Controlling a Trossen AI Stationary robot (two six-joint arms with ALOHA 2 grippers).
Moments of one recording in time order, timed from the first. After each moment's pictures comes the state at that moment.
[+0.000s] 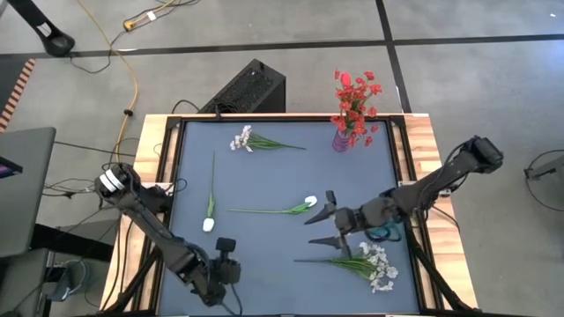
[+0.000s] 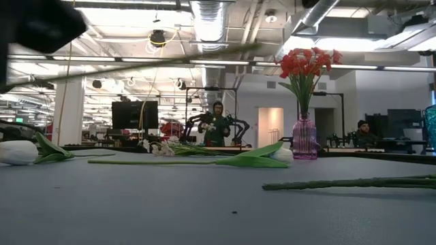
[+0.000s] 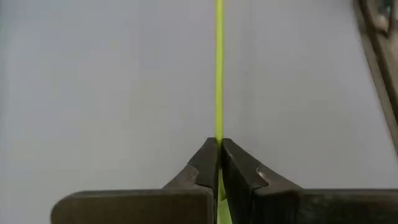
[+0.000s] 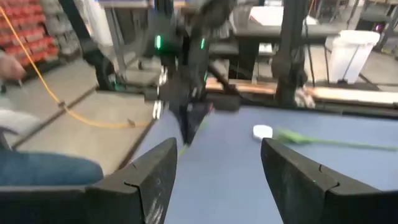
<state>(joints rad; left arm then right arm) -0.79 1.70 1.10 -0.54 -0.36 -0.56 0.48 1.29 0.81 0.28 0.26 0.08</state>
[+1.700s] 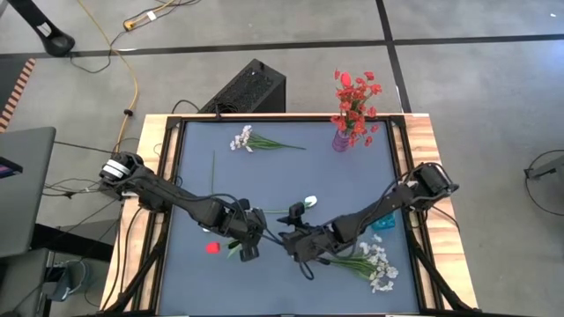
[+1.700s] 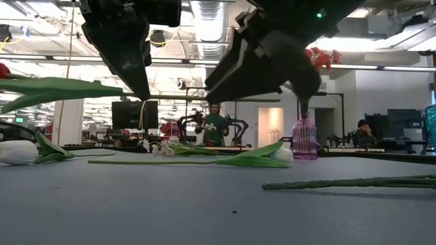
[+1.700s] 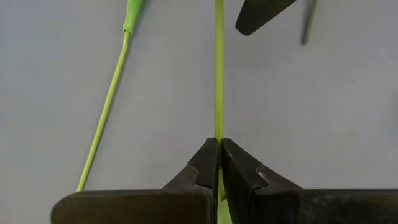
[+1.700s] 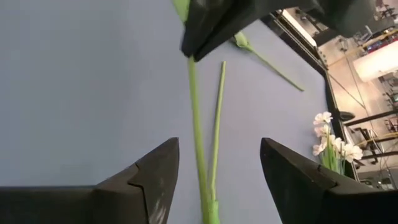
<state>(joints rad) -0.37 1.64 1.15 -0.61 -0.18 -0.61 0.45 1.90 1.18 0.00 0.68 -0.25</state>
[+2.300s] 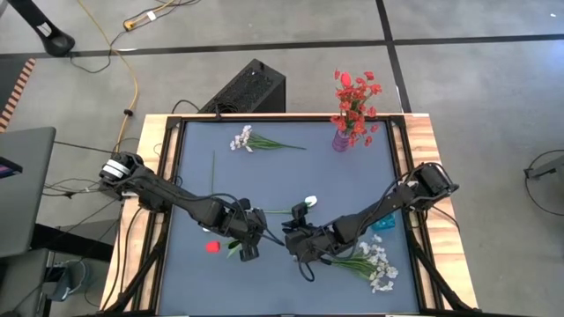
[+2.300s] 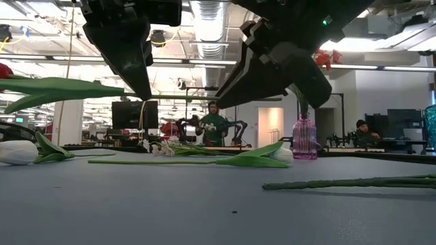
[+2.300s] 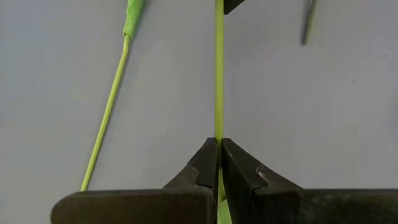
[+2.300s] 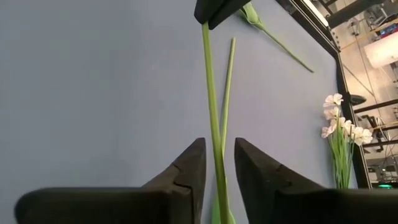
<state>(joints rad) -0.37 1.64 1.15 -0.61 -0.18 -0.59 0.45 1.90 1.18 -0.10 0.68 -0.19</state>
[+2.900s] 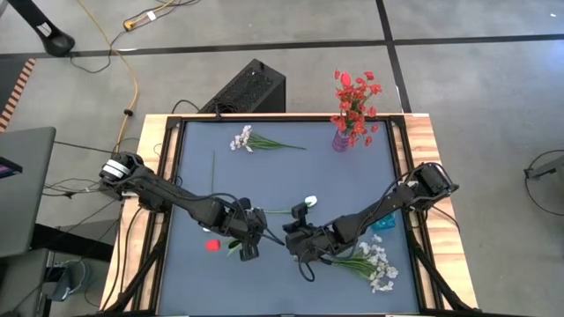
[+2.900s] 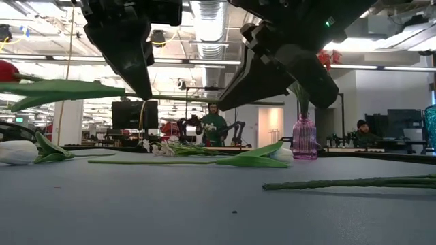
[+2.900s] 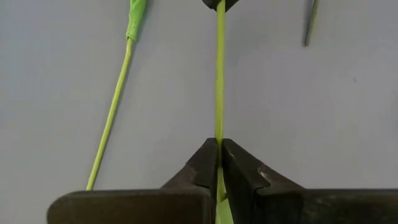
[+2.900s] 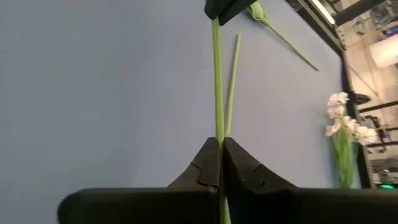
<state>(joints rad) -0.37 1.64 1.15 -0.61 -0.19 -0.58 0.45 1.90 1.18 -0.12 0.66 -0.19</state>
